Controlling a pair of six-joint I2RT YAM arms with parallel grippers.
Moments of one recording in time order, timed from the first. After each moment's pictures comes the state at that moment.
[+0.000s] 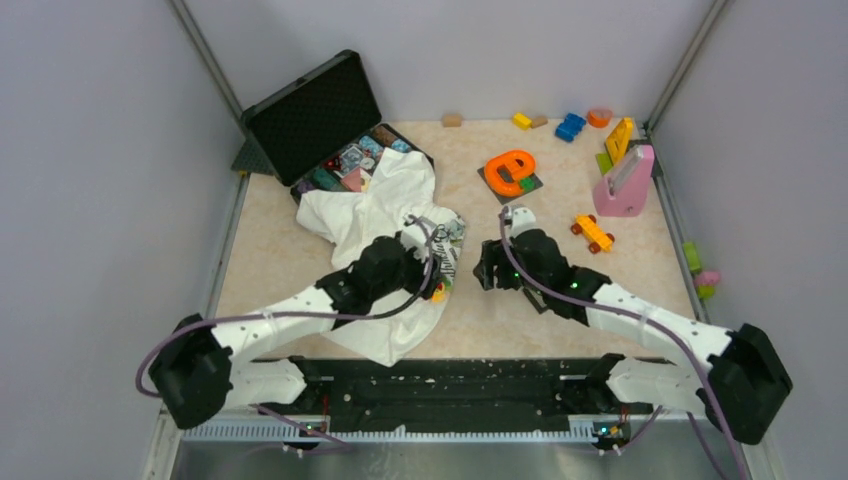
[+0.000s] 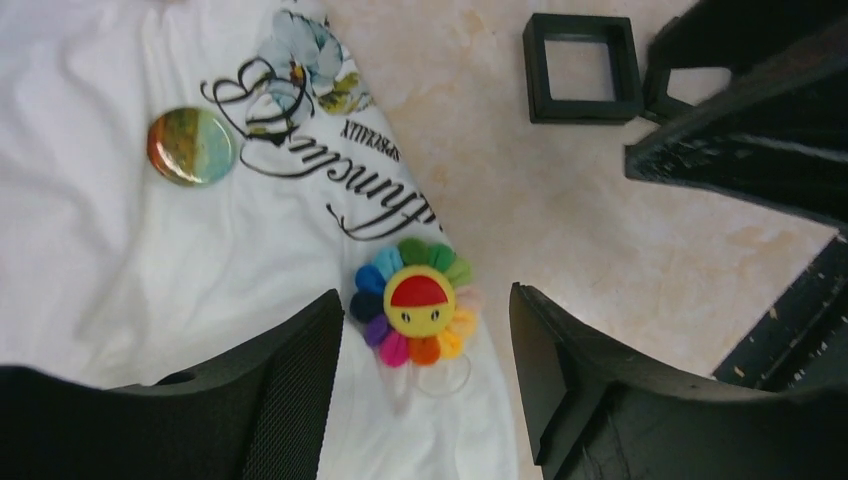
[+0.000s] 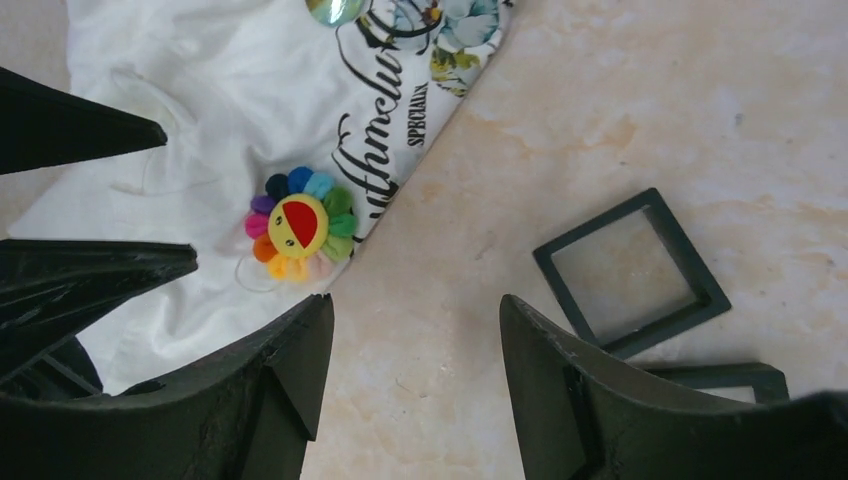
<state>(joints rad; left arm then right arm) -0.80 1.13 0.57 0.10 0.01 -0.20 0.78 1.16 0.68 -0.14 0.12 0.40</state>
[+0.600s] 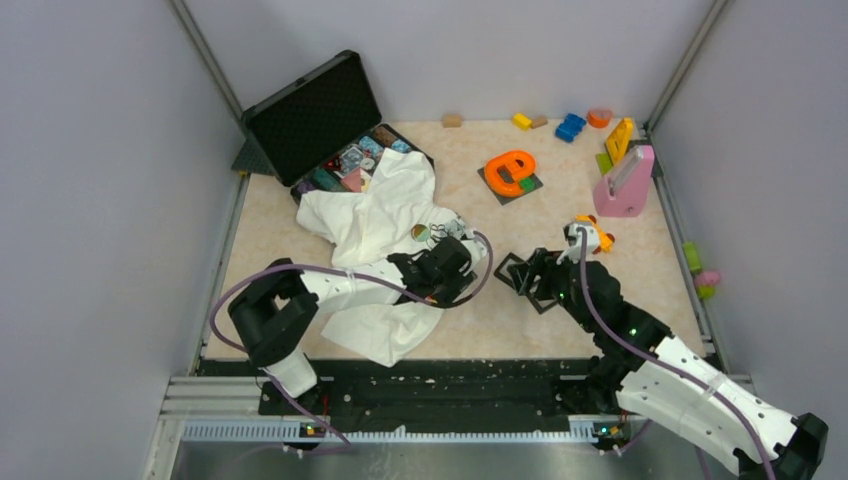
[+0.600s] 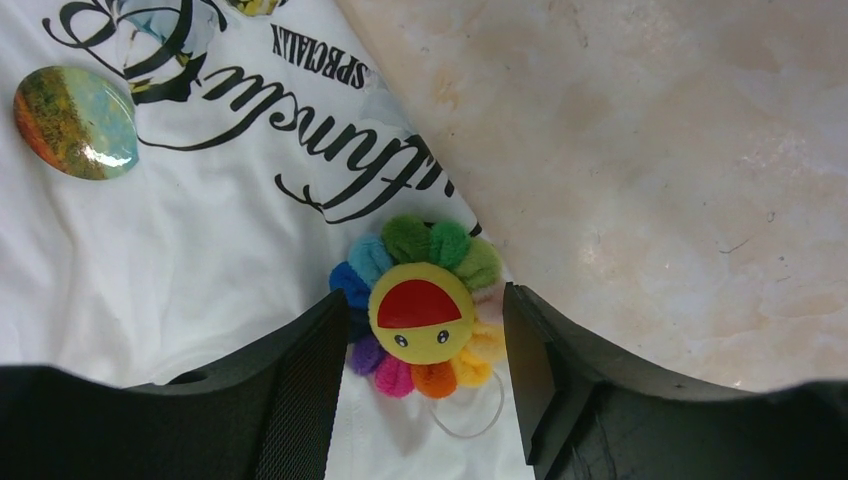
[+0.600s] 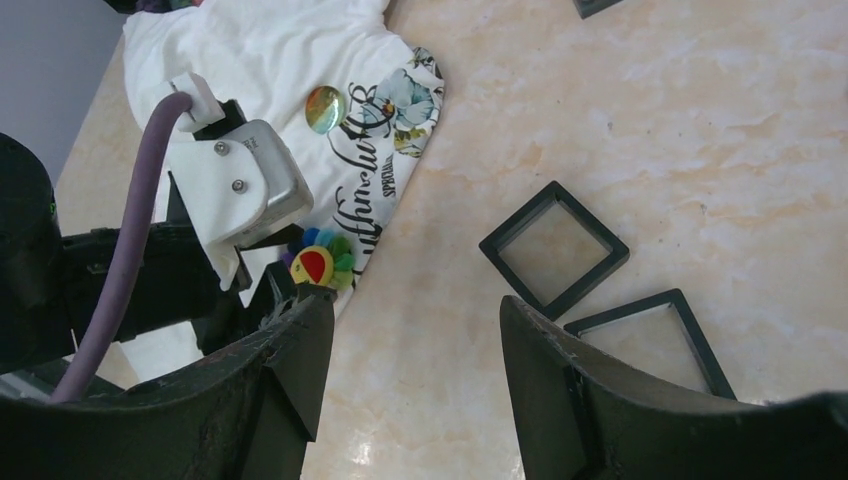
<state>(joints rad) -0.97 1.65 0.98 -0.26 -0.23 -0.02 0.76 0.57 0.48 -0.25 0.31 0.55</state>
